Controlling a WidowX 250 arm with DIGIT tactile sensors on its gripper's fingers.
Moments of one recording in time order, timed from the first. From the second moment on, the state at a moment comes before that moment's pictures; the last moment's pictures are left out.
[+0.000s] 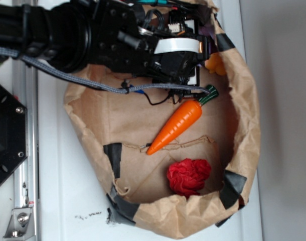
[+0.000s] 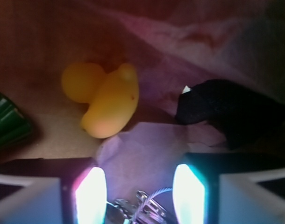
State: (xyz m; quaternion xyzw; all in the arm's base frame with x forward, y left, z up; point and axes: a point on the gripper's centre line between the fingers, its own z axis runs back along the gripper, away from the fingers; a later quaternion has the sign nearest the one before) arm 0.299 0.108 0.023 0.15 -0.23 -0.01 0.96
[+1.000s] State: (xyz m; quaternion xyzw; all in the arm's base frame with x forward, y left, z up) arm 0.268 0.097 0.029 0.11 -0.16 -0.03 0.98
